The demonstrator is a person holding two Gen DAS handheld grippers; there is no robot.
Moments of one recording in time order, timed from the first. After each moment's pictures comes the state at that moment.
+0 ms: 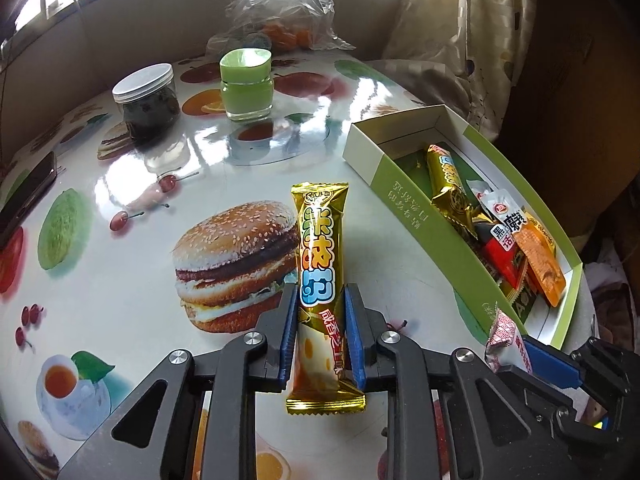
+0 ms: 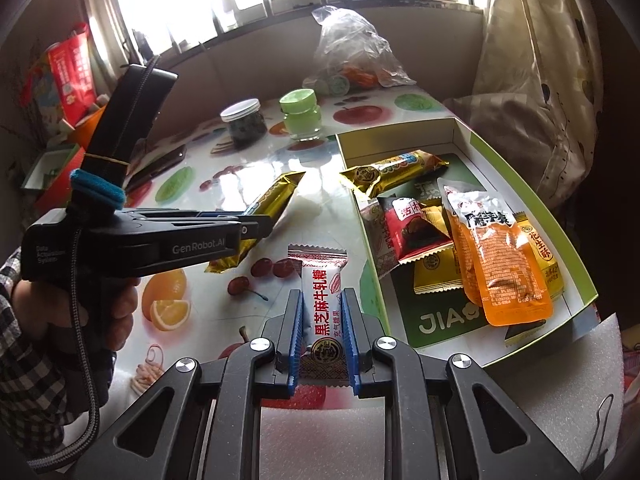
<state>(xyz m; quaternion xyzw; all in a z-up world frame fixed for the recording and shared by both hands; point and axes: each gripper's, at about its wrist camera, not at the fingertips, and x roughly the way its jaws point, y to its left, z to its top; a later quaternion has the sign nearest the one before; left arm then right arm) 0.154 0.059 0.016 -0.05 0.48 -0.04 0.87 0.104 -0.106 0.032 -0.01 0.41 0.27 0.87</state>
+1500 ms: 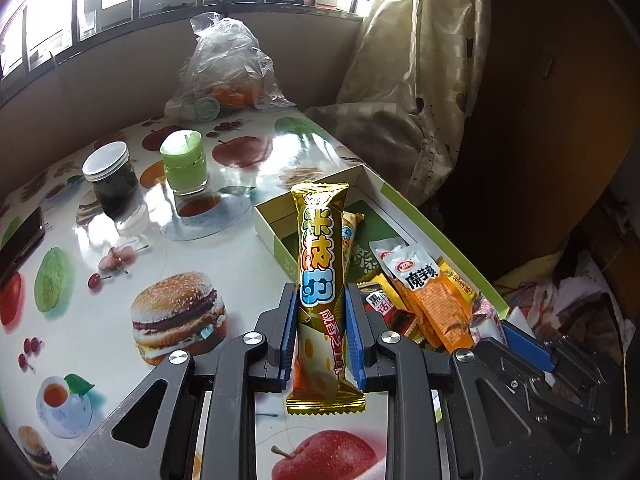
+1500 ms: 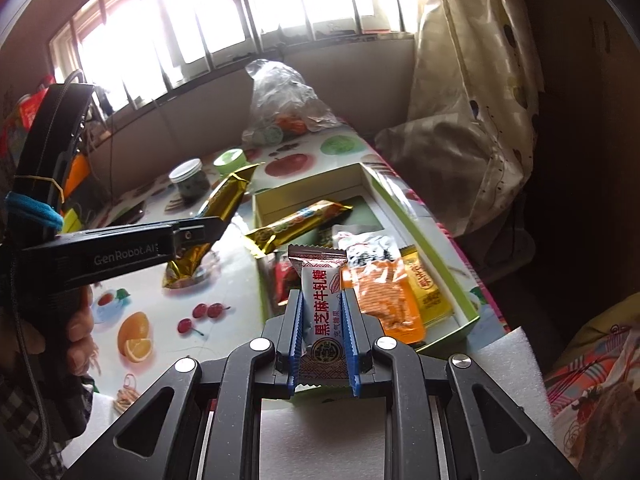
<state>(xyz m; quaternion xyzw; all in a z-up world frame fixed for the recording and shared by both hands) 0.160 -0.004 0.075 -0.05 0.43 -0.07 0.90 0.116 -0.180 0.066 0.03 0.37 0.20 0.91</state>
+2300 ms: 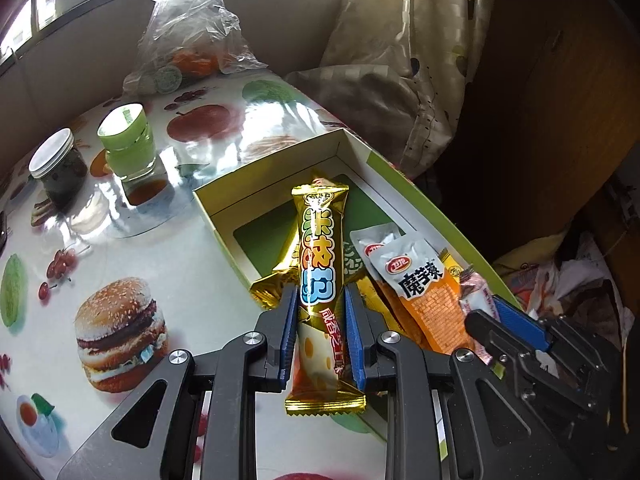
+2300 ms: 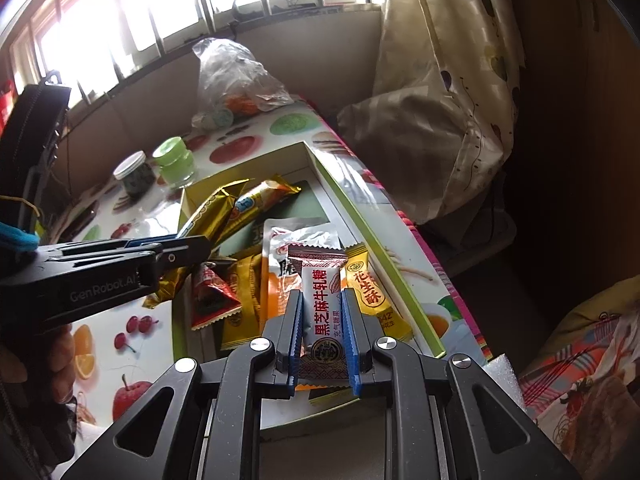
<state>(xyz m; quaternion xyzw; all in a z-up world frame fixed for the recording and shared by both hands) 0.200 -0.037 0.037 -0.04 0.48 -0.09 0.87 0.165 -0.197 0.033 0.03 0.41 0.15 0.90</state>
